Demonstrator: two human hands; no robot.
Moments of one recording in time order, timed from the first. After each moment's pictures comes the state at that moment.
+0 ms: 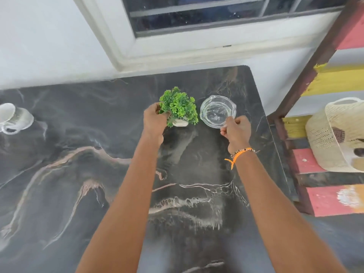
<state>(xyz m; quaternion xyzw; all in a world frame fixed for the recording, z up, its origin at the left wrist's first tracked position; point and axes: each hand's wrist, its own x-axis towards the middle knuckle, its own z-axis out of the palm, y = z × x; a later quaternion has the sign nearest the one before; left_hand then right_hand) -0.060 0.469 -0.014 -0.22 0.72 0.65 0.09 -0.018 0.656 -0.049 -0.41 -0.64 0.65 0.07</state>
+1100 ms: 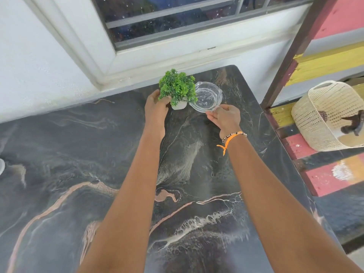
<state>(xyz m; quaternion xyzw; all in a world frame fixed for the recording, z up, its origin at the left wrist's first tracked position) -0.140 0.470 -0.032 -0.16 0.62 0.75 0.17 -0.080 0.623 -0.041 -0.46 -0.55 0.69 0.10</state>
